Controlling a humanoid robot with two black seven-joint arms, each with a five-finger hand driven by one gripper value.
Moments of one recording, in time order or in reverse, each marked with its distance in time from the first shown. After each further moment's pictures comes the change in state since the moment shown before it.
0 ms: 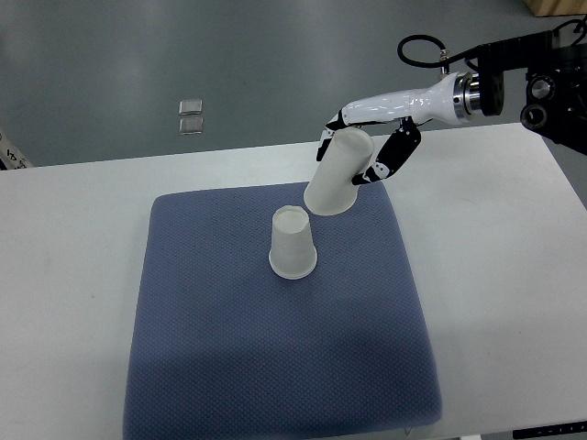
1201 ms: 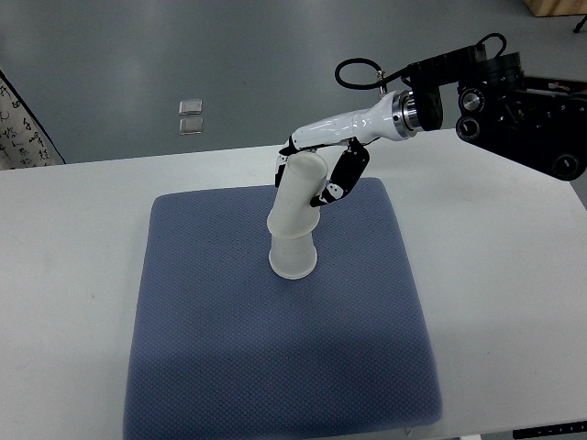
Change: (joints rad) left arm 0.000 0.000 0.000 -0.001 0.000 0.000 0.000; right arm 0.015 0.172 -0.035 -0.089 0.002 0.025 -0.037
